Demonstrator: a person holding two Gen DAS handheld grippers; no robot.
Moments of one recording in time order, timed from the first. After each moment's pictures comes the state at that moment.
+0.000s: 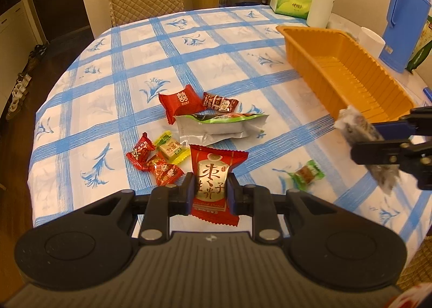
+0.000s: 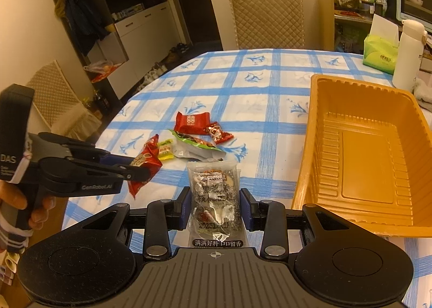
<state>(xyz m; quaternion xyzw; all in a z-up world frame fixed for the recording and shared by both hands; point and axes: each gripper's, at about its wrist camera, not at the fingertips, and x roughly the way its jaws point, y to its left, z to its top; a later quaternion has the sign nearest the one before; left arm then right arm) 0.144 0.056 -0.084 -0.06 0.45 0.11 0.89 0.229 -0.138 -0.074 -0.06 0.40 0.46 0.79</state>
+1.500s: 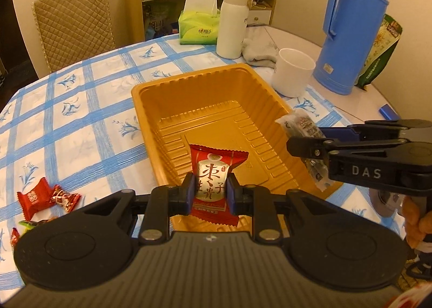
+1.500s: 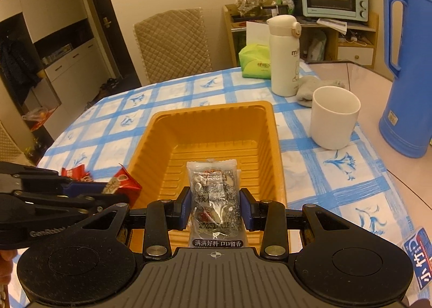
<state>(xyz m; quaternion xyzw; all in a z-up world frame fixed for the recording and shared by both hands) 0.300 -0.111 -0.055 -0.04 0.43 0.02 0.90 0.361 -0.275 -0.065 -0.01 0.39 0.33 0.86</state>
